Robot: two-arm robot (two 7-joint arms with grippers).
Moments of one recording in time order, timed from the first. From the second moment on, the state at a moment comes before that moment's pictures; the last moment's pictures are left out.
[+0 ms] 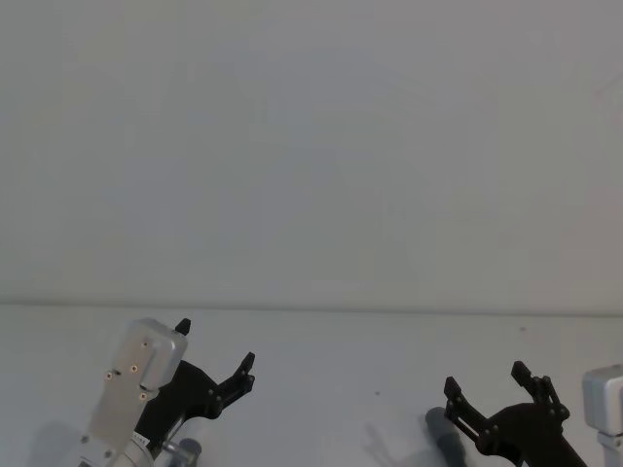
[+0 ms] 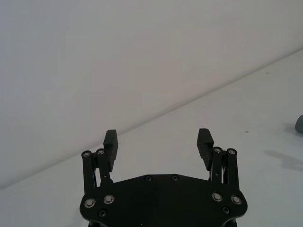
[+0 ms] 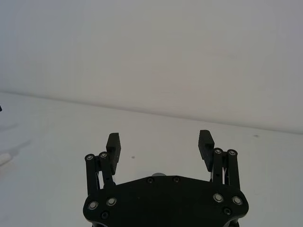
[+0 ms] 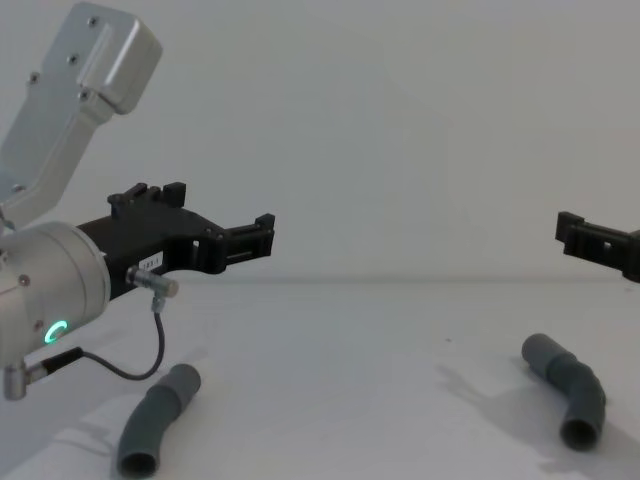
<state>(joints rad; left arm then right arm) -0.24 0.38 0.45 -1.63 -0.20 0.01 -0.01 -0.01 0.34 -0.23 -1.77 0.29 0.03 0.07</state>
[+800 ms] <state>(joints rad) -0.21 0.38 0.44 -1.70 -0.22 0.16 -0.01 -0.01 0.34 -0.23 -1.77 0.29 0.03 0.07</state>
